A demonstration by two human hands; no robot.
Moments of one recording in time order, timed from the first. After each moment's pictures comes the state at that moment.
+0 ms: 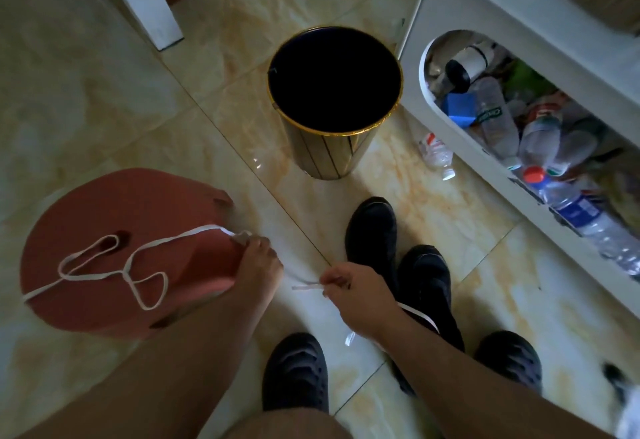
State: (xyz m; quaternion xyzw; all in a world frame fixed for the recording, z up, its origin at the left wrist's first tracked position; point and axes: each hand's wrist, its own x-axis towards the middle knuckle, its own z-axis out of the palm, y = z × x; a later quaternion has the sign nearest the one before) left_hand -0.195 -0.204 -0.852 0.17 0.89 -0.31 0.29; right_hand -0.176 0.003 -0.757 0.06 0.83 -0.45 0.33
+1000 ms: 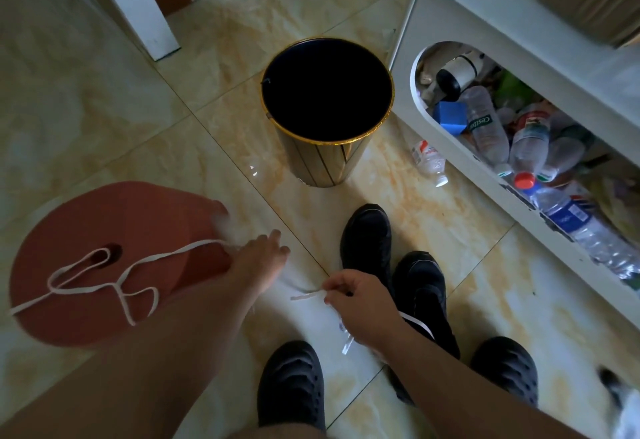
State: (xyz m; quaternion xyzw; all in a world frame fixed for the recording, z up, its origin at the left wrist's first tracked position) left_hand -0.230 -0.214 -0.849 0.17 0.95 -0.13 0.24; right_hand -0.172 0.010 -0.761 0.15 0.79 -0.51 0.32
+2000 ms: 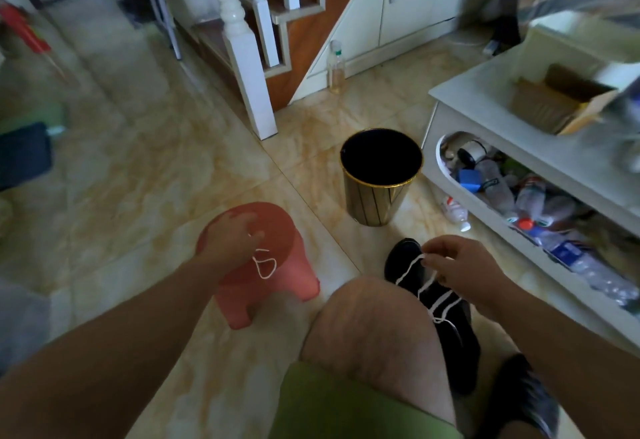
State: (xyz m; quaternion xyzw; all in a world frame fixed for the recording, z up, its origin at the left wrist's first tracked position) left_hand -0.117 -0.351 -0.590 -0.22 0.95 0.20 0.10; right_hand -0.142 0.066 -0.568 0.04 0.85 -0.49 0.16
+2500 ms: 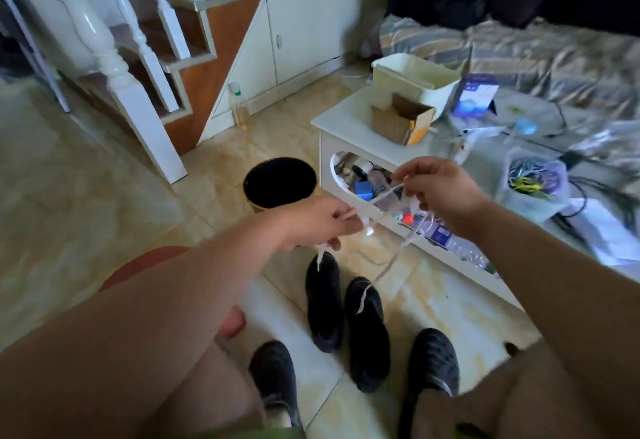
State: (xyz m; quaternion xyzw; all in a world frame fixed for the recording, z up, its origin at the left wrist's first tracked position) left_hand -0.173 -0.045 -0.451 0.17 0.88 0.36 0.26; right_hand -0.166 0.197 -0.425 0.06 0.82 -0.58 0.02
